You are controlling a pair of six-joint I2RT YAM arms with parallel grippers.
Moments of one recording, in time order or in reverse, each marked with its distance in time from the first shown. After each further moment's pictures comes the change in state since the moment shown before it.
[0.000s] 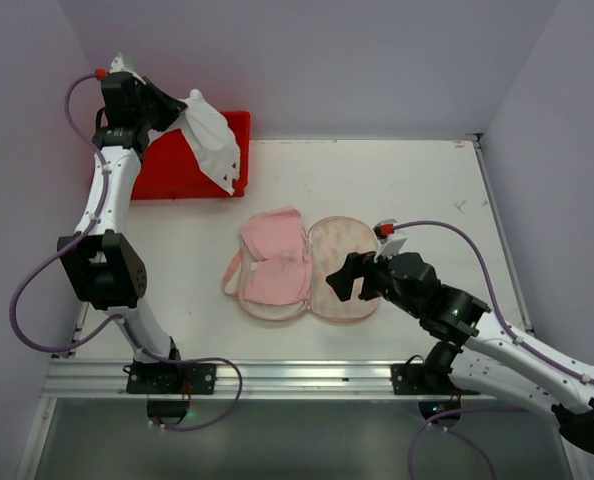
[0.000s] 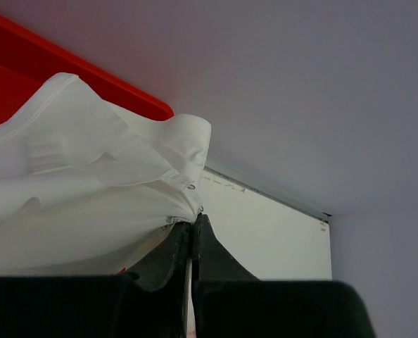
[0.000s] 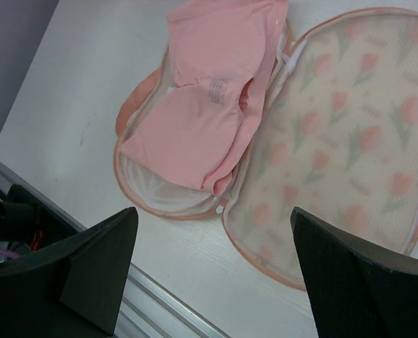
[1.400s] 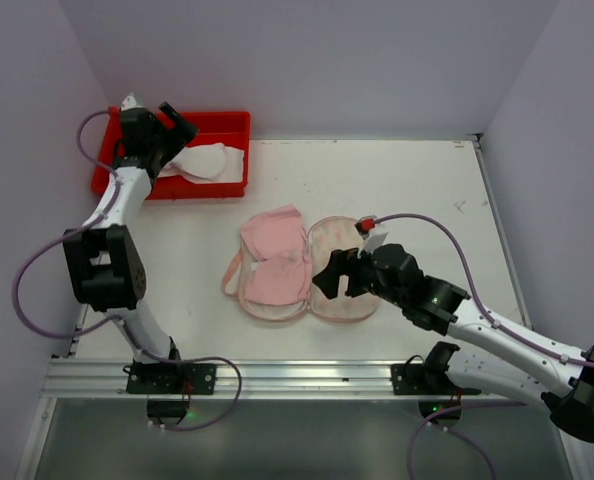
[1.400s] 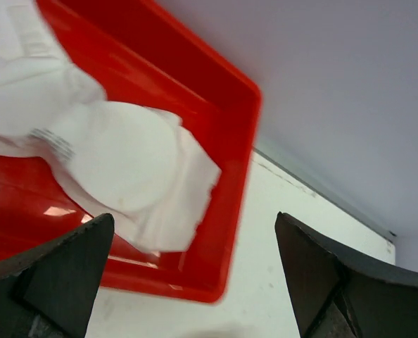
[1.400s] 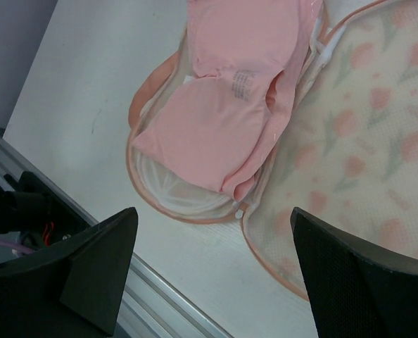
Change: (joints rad) left arm 0.043 0.091 -0.278 0.229 -0.110 0.015; right arm -0.014 0.172 0.021 0.099 -0.101 0.002
